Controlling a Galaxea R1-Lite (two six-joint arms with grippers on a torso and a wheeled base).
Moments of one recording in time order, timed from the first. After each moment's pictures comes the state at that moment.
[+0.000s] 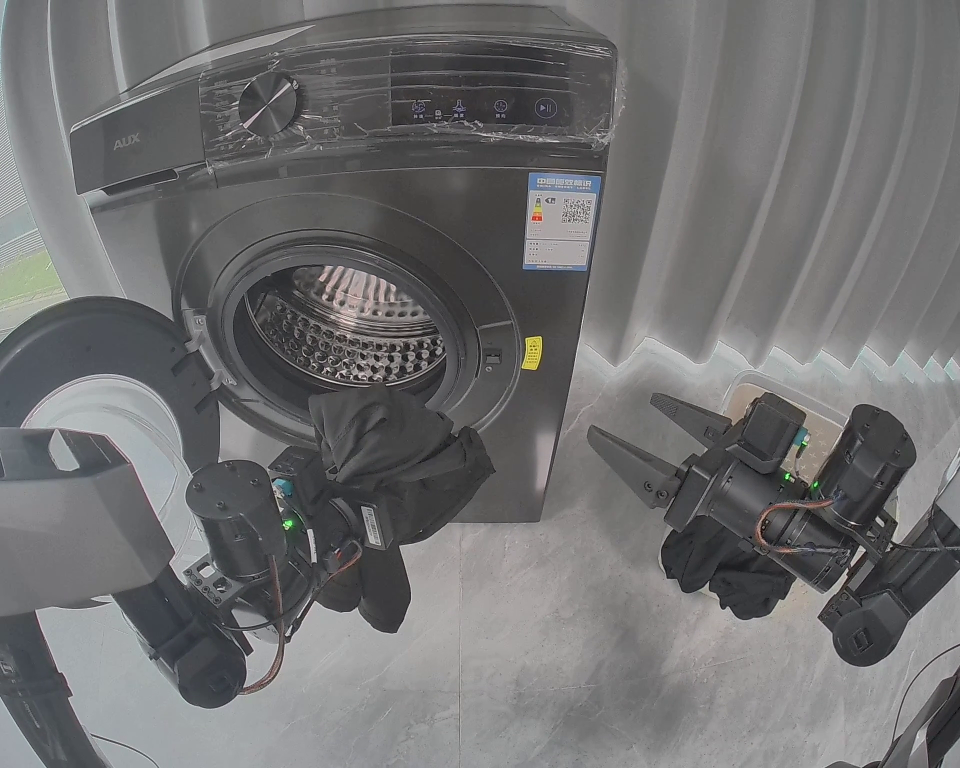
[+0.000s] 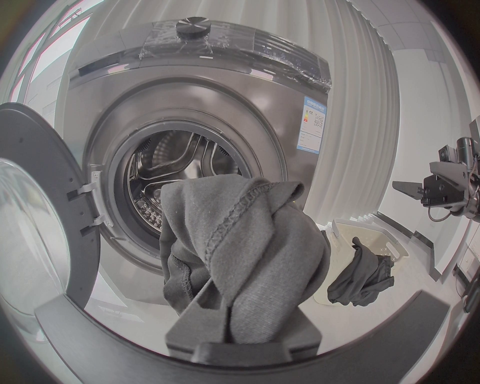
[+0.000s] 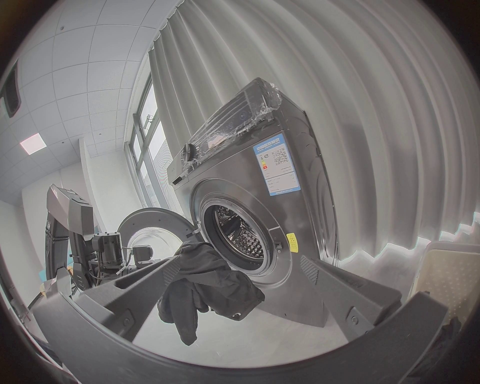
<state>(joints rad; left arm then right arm) -0.54 2.03 -0.45 -1.55 0.25 -0.05 0.56 1.84 -0.44 -1.55 0.18 0.18</state>
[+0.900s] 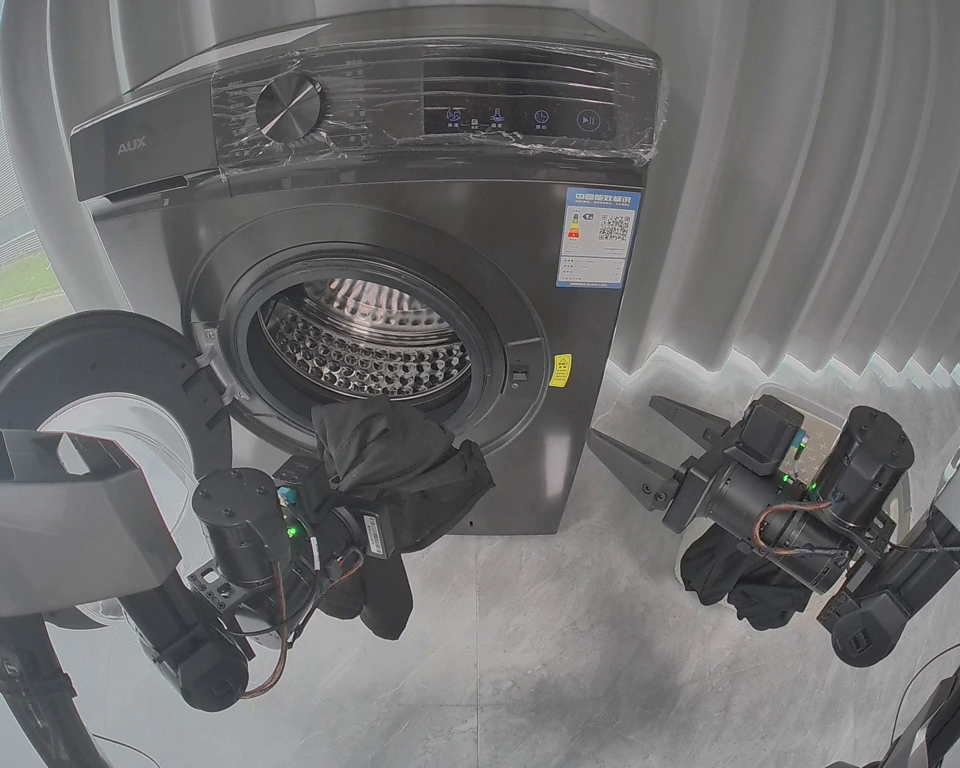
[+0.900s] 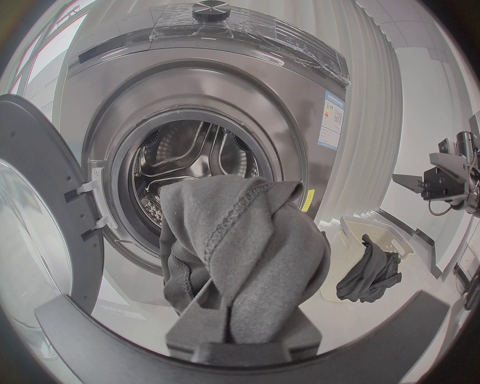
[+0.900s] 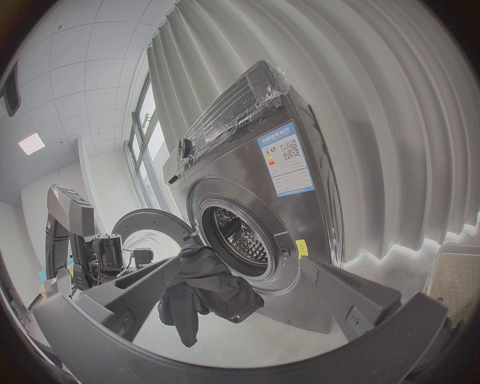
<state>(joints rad) -0.55 2.05 -0.44 -1.55 0.25 -0.05 0.56 1.85 -0.44 -1.55 0.18 0.18</state>
